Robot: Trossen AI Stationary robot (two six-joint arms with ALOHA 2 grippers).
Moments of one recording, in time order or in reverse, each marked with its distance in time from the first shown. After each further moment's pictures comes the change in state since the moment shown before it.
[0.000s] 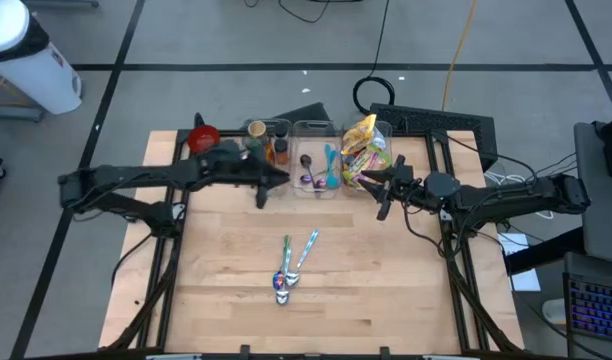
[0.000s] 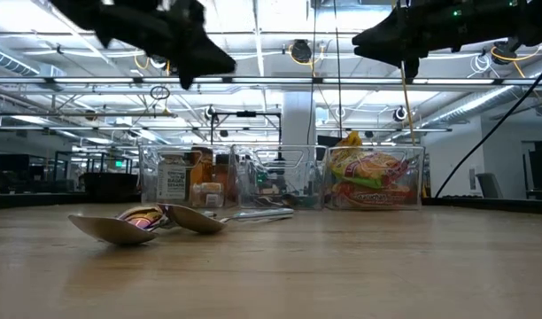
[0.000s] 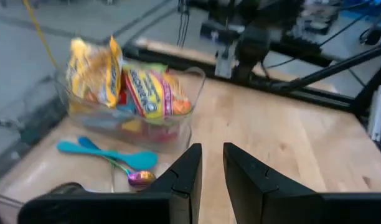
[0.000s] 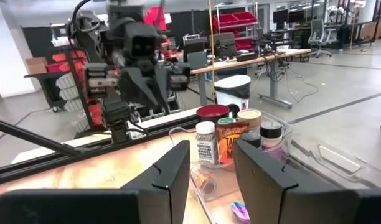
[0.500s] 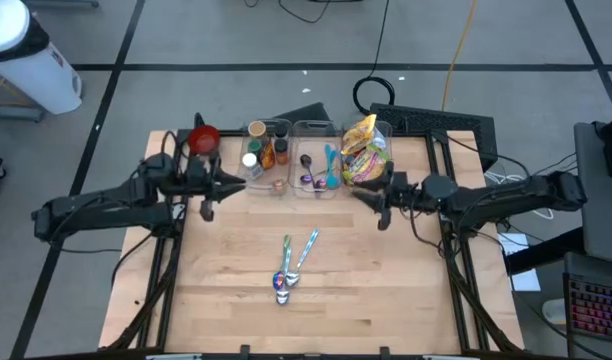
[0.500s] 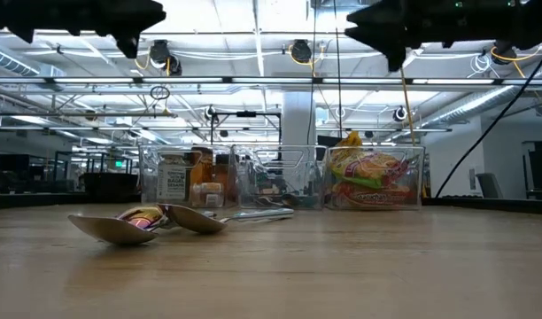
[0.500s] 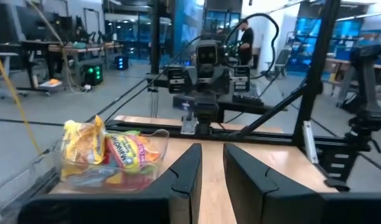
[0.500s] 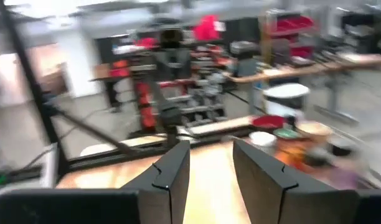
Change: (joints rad) left arm 0.002 -0.632 -0.303 0.007 0.113 0.046; right arm 0.027 0.074 0.000 0.137 -0.179 0.020
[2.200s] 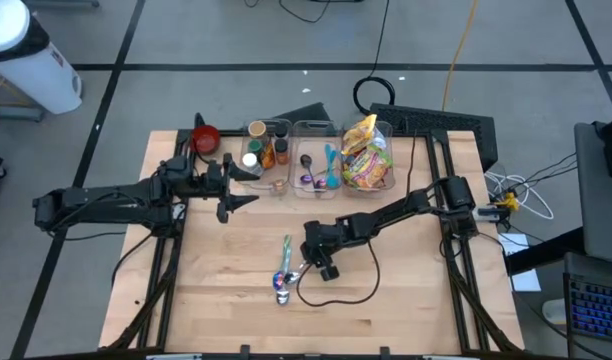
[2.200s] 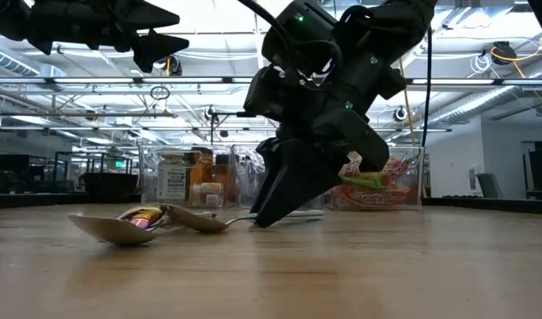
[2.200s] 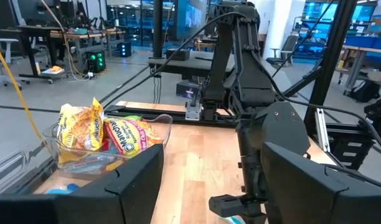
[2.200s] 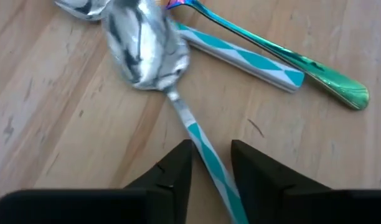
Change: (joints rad) left arm -0.043 0.163 -0.032 0.149 -0.059 0.015; right arm 0.142 1.072 0.724 -0.707 -0.239 -0.342
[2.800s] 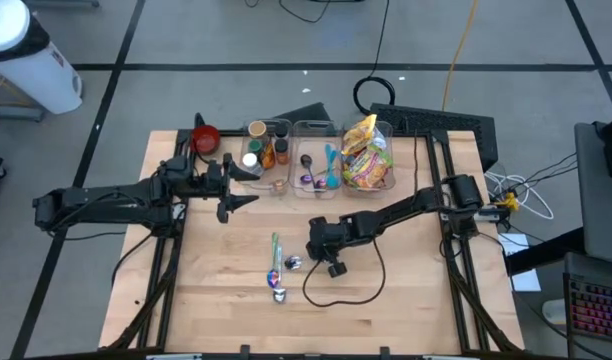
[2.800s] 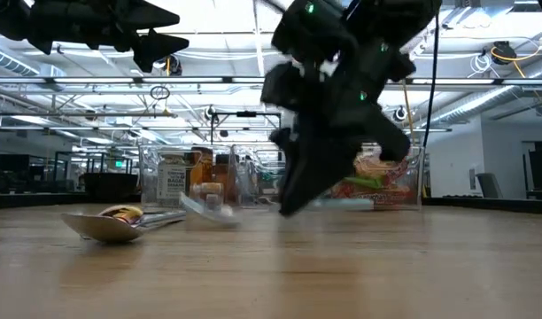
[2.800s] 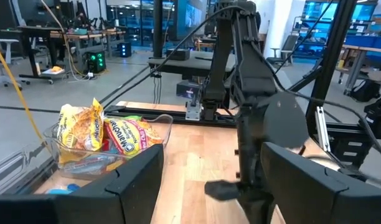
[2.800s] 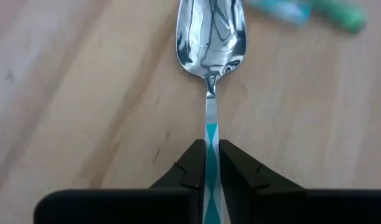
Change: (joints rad) left arm -0.001 0.000 0.000 -0.001 -0.002 0.003; right arm 0.016 -0.072 -0.009 -0.049 0.009 -0.036
